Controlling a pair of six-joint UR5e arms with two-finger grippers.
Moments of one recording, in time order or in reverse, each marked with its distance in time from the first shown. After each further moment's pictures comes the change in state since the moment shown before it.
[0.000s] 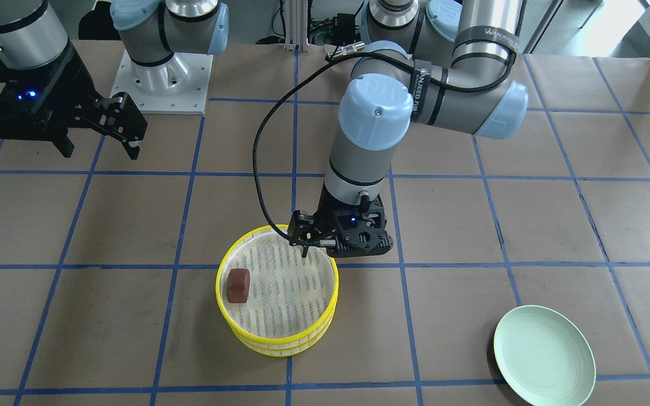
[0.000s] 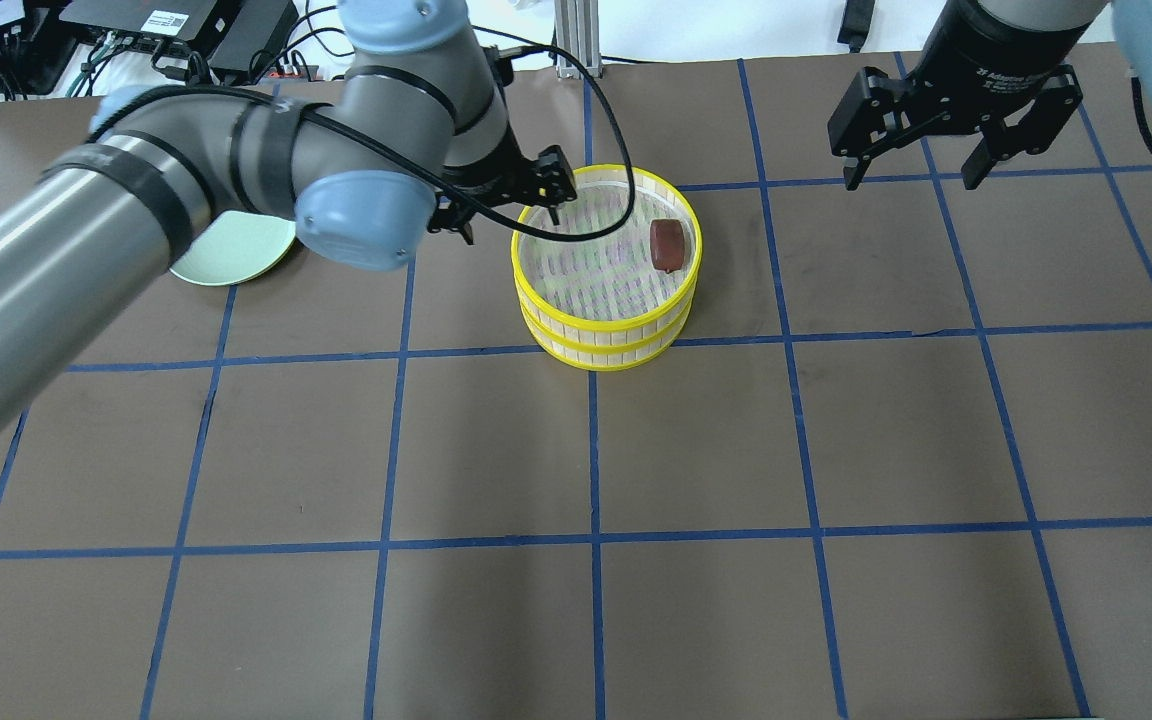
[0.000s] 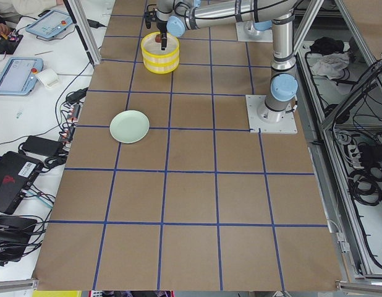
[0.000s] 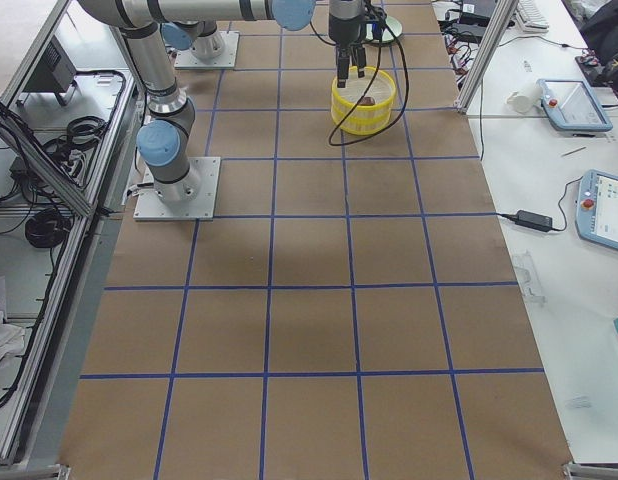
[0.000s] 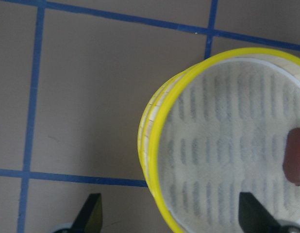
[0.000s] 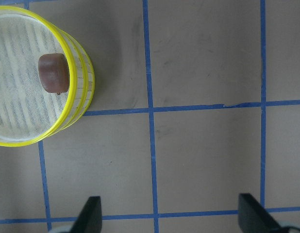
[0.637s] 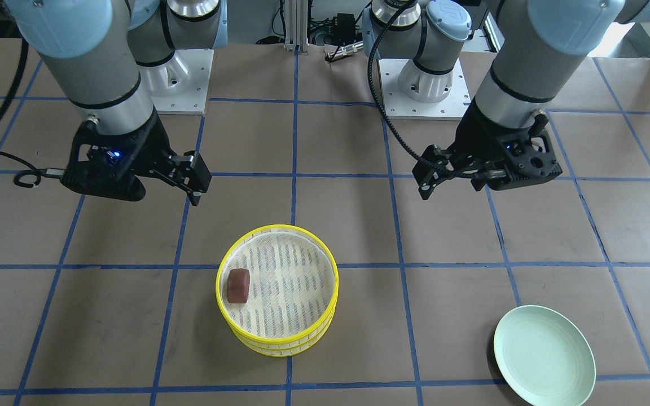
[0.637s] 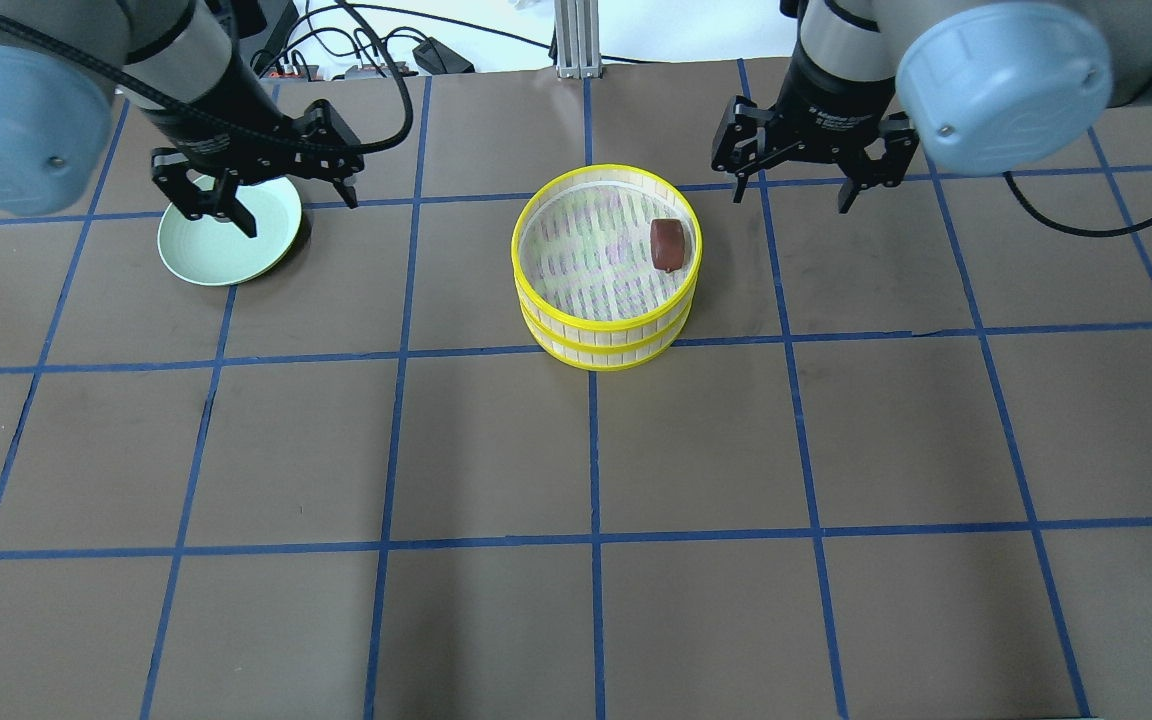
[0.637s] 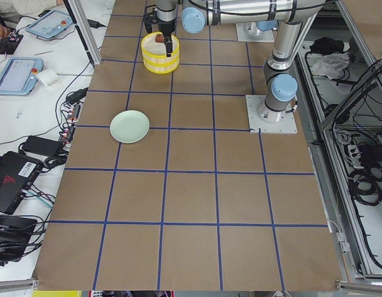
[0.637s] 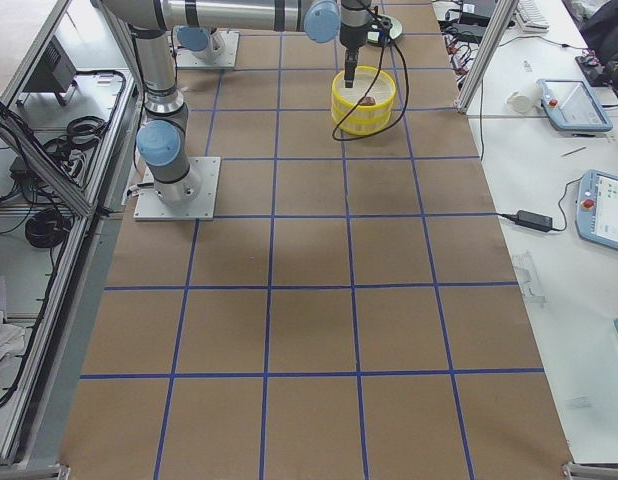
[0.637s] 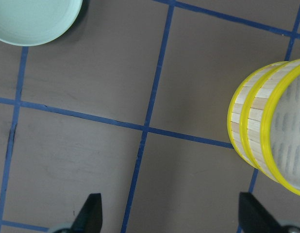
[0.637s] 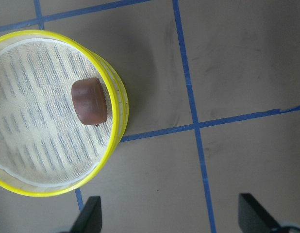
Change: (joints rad) left arm 0.273 0.257 -0.001 -0.361 0.005 0.179; right arm 0.138 0.125 0.023 -0.158 0.000 0.267
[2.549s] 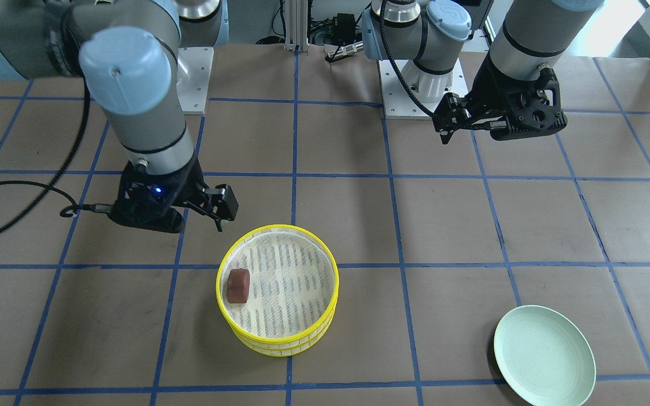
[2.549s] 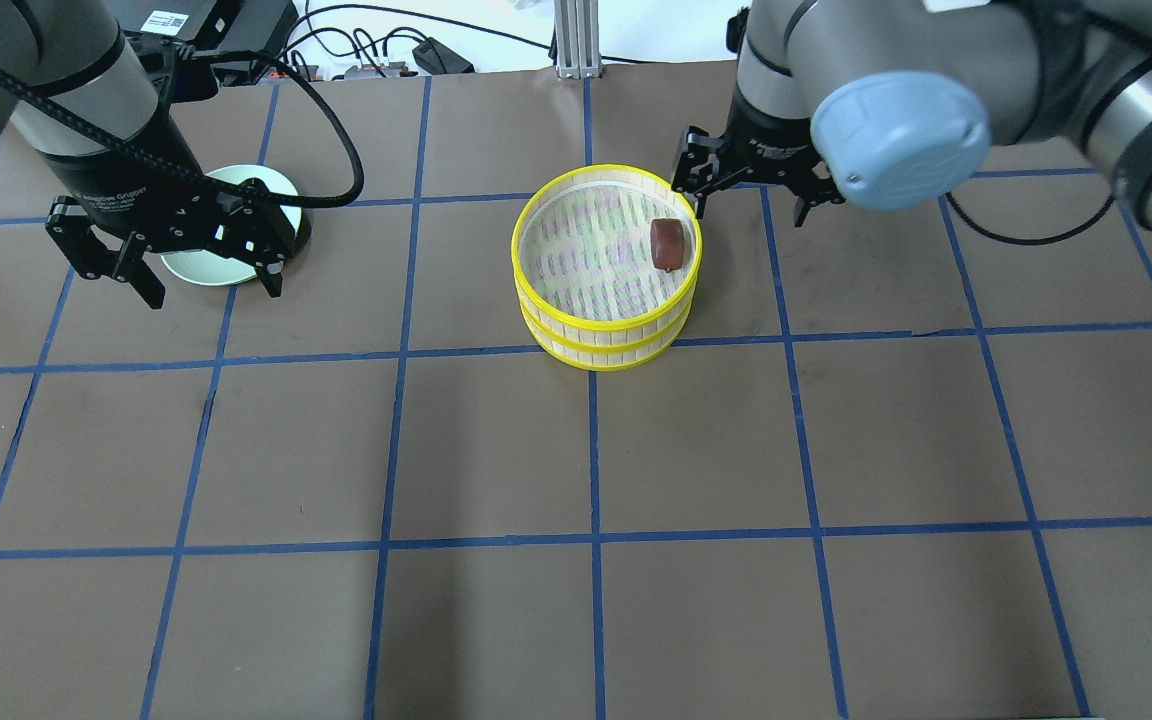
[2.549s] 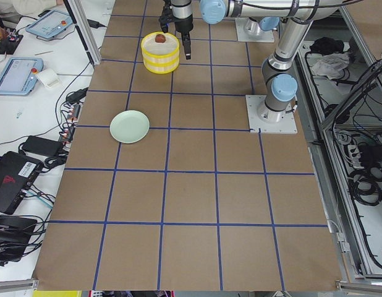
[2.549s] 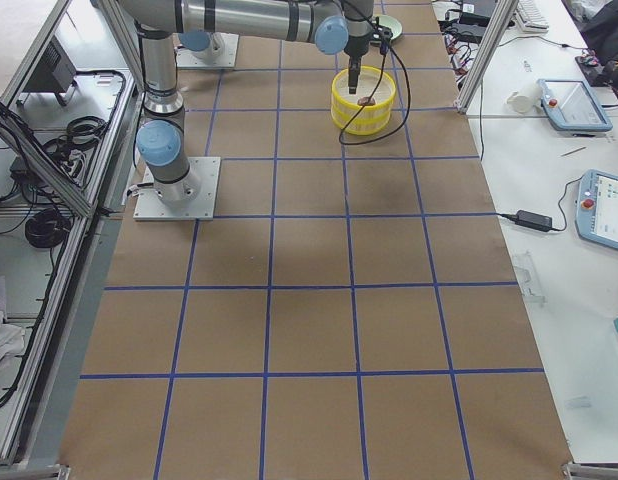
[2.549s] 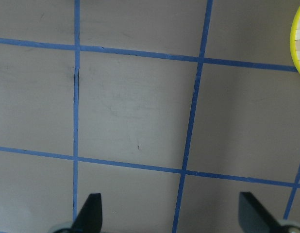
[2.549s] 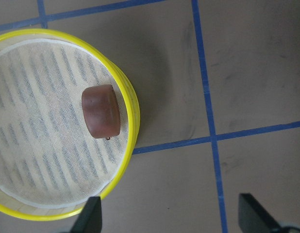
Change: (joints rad) left arm 0.025 0.107 -0.019 -0.262 0.136 0.141; right arm 0.051 0.063 0.026 -0.101 -0.026 0.035
